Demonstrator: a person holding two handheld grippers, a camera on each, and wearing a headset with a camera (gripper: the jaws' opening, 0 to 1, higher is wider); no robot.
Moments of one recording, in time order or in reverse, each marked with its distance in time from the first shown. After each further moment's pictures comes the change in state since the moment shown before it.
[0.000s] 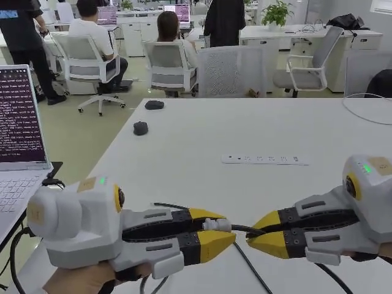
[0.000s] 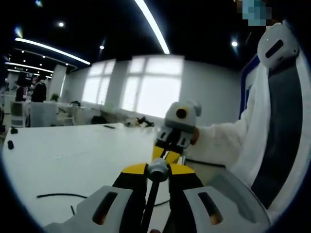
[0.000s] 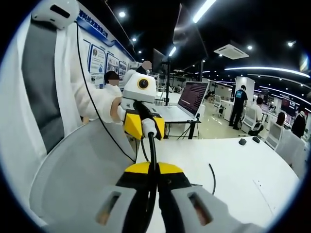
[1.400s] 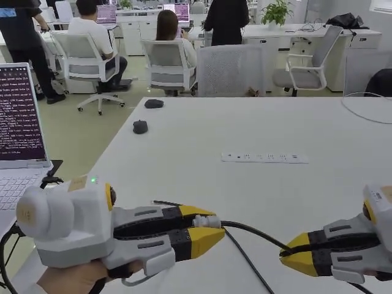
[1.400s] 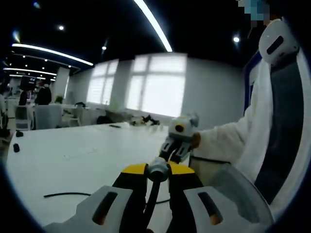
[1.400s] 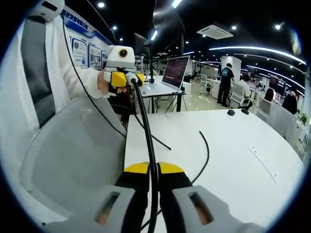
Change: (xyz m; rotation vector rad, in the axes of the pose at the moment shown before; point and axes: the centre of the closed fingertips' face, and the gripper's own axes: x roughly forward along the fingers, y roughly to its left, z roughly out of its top) left arm -0.009 0.007 -0.002 0.030 0.016 0.049; right arm -0.030 -0.014 -0.074 0.119 0.155 -0.113
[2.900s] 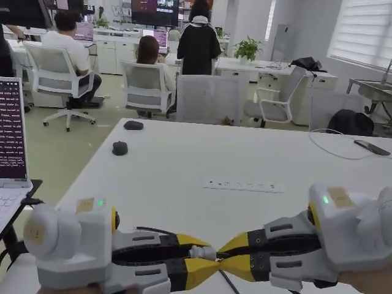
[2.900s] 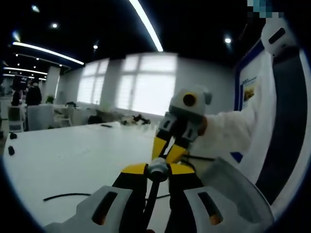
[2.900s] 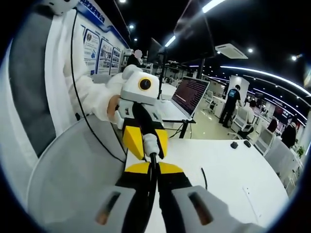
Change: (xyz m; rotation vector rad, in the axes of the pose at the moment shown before) left arm -0.020 0.005 -0.003 0.006 0.008 -0.091; right arm 0.057 0.034 0.112 -0.190 -0.062 0.001
